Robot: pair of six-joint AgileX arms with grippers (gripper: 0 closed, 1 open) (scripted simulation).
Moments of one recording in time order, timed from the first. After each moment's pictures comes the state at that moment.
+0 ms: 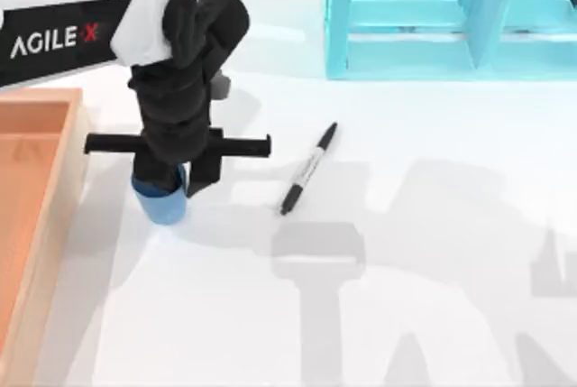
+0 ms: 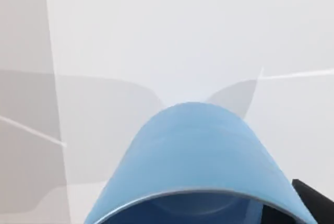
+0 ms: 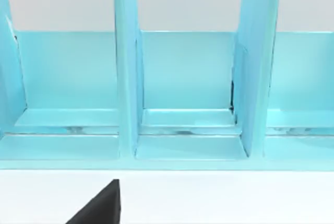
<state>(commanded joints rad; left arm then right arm) -0.47 2.03 1.49 -1.00 -0.07 -0.44 0.00 0.00 0.00 0.00 0.00 0.00</state>
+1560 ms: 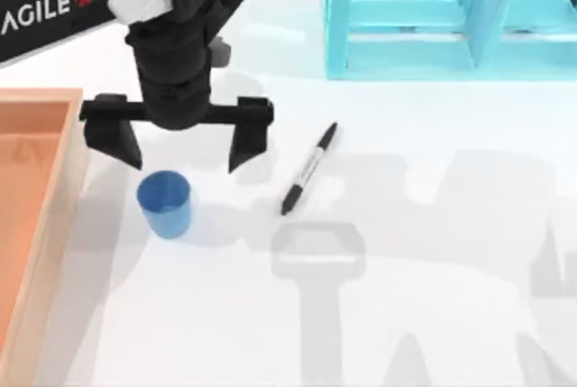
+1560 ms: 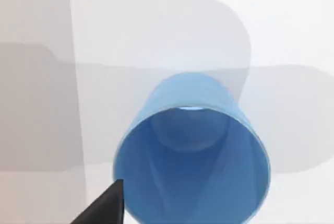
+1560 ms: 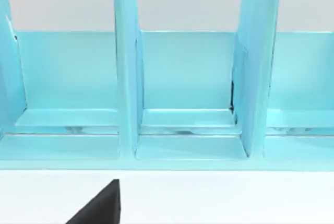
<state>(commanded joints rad) -0.48 2.05 1.66 -1.17 -0.07 -0.45 0.00 0.00 0.00 0.00 0.00 0.00</state>
